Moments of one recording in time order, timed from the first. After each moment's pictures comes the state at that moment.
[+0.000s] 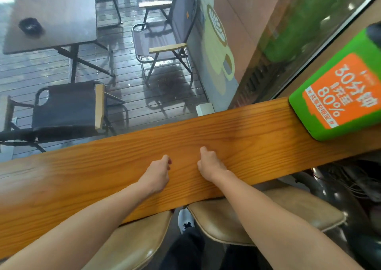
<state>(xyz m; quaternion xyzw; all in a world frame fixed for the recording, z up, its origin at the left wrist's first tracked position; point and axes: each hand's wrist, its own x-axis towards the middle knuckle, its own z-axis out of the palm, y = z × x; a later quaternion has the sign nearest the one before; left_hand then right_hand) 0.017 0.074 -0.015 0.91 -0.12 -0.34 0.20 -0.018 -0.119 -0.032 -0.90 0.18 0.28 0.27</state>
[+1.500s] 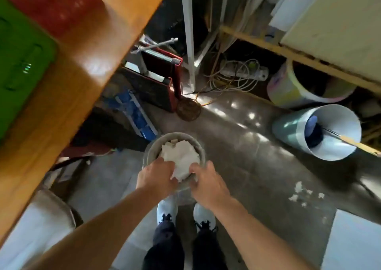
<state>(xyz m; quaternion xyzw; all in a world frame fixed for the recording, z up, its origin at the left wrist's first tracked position) -0.247 -0.580 -0.298 0.78 -0.50 -0.35 -0.11 -0.406 -0.623 -0.295 -0.73 0.52 0.16 0.41</state>
